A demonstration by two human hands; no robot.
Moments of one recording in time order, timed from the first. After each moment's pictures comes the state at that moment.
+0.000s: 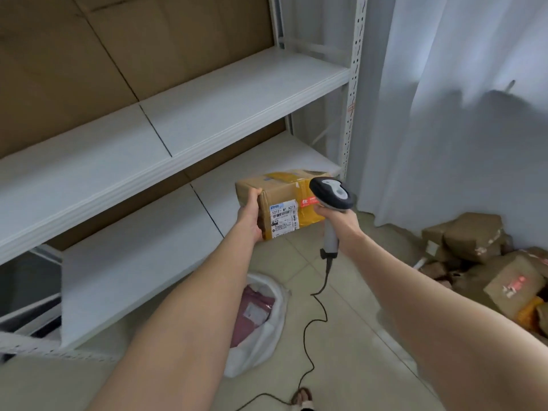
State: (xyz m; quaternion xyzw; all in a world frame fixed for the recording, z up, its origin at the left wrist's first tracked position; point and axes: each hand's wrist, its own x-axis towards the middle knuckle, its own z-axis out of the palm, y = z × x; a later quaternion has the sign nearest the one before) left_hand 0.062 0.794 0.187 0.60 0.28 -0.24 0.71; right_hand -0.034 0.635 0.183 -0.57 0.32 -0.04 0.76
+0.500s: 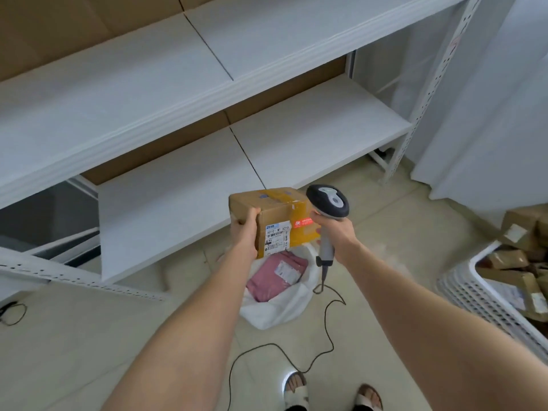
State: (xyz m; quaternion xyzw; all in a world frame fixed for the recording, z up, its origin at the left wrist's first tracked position) left_hand 0.049 0.992 0.055 0.63 0.39 -0.16 0.65; right_hand 0.002 0.816 0.070 -0.58 0.33 0.09 0.74
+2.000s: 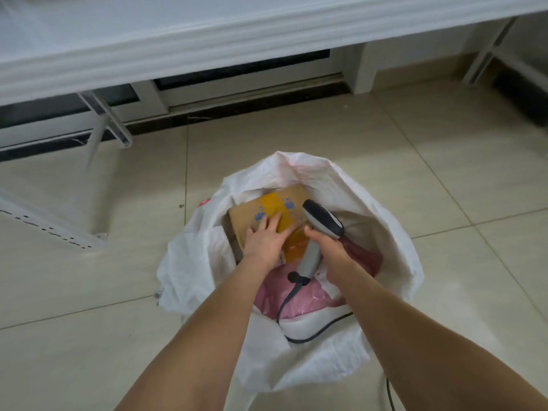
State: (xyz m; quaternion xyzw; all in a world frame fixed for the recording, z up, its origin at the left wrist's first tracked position) left_hand 0.139 1.123 -0.595 0.98 -0.05 -0.19 -0.02; right_hand 0.140 0.977 -0.586 -0.59 0.30 0.23 0.71
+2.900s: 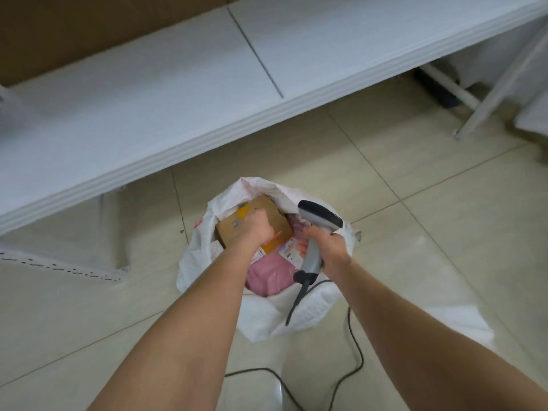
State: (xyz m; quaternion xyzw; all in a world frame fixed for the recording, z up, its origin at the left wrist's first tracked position) left_hand 0.135 1.055 -0.388 0.97 0.07 -0.23 0.08; right_hand 0.072 0.903 -0.399 -0.54 0.35 0.18 0.74
